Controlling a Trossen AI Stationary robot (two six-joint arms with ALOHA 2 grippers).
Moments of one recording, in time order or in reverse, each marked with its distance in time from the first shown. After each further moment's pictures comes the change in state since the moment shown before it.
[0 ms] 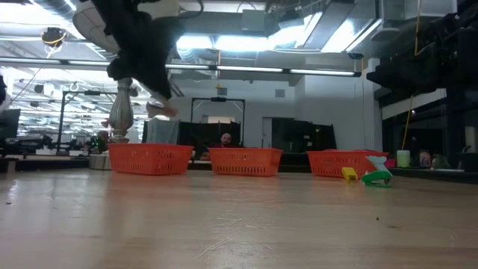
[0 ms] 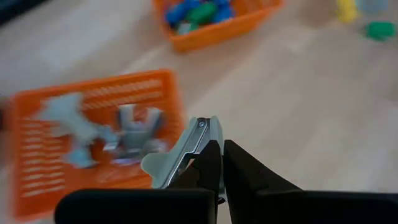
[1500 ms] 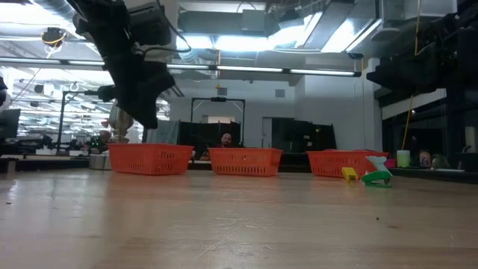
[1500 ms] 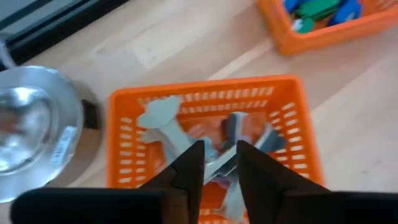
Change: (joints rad) left arm 0.232 -0.004 -0.174 0.109 -0.067 0.136; right arm 0.000 0.000 0.000 0.000 0.000 0.000
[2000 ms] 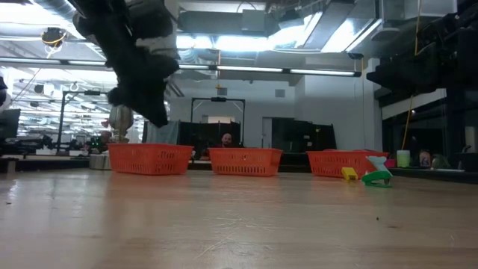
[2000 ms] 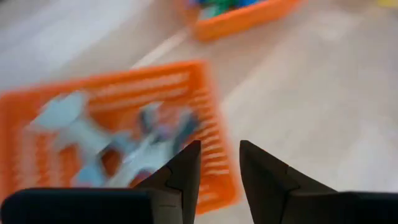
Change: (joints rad) left arm -0.062 -0.001 0.000 0.082 0.191 0.005; right arm 0.000 0.000 0.000 0.000 0.000 0.000
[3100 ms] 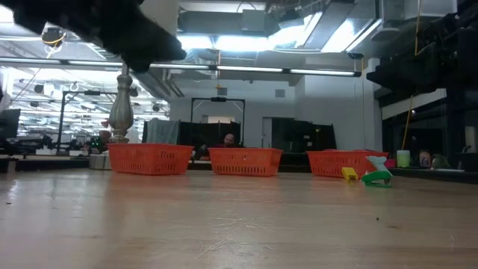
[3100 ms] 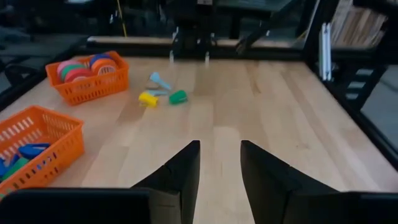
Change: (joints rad) left arm -0.516 -0.099 -0.276 0.846 -0.117 0.431; right arm 0.000 0.000 0.000 0.000 0.000 0.000
